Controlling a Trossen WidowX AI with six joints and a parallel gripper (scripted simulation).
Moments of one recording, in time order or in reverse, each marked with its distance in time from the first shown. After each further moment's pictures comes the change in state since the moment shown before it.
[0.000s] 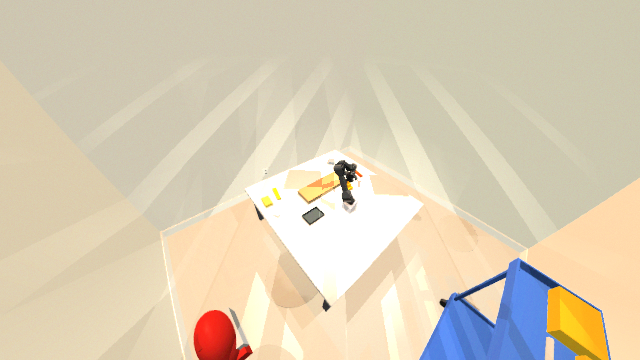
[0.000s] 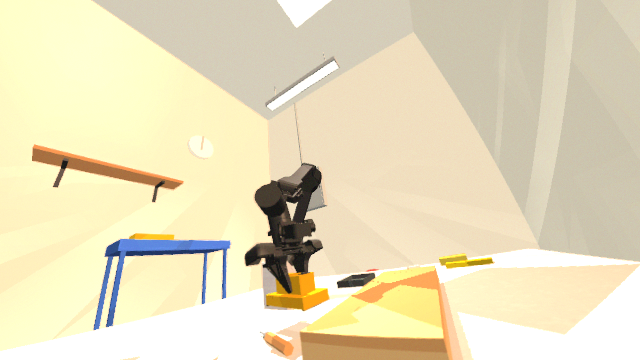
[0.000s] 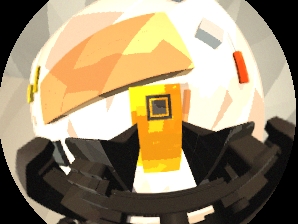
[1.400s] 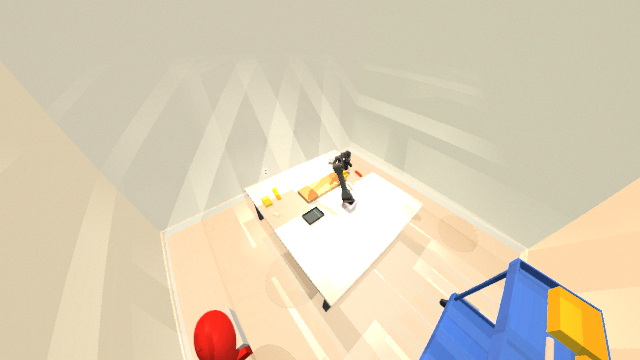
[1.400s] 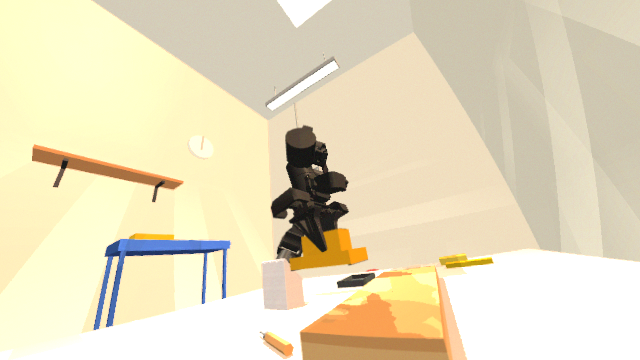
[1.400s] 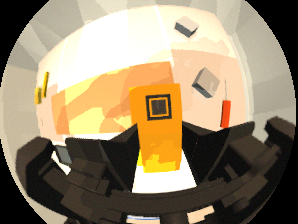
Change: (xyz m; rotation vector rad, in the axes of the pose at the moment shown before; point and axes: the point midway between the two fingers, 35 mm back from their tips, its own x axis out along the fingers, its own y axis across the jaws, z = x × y) arm -0.037 -0.012 0.131 -0.140 -0.010 0.016
